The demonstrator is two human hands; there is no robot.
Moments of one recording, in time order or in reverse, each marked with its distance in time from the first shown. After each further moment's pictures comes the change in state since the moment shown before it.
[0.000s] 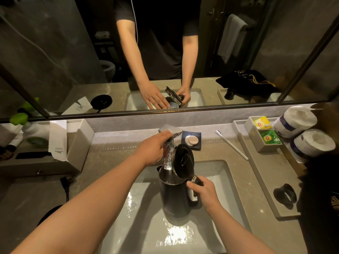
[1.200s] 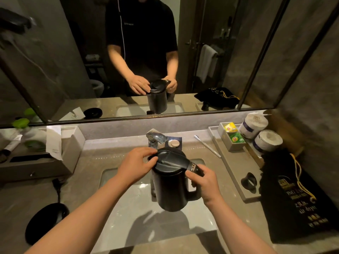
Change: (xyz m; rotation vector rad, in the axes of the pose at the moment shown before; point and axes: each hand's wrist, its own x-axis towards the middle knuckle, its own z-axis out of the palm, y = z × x) left_hand -0.107 0.063 -0.016 -0.173 0.326 0.080; right_hand -0.114 -0.102 -0.039 0.070 0.053 -0.382
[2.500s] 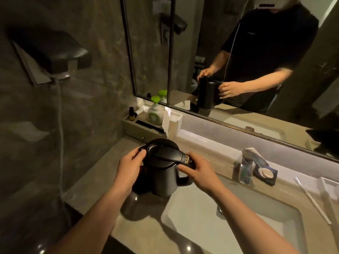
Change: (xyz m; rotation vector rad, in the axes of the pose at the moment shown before) left_hand -0.191 -0.103 -0.166 -0.743 0.698 -0.779; right_hand 0.000 -0.031 0.267 -0.495 -0.805 -0.303
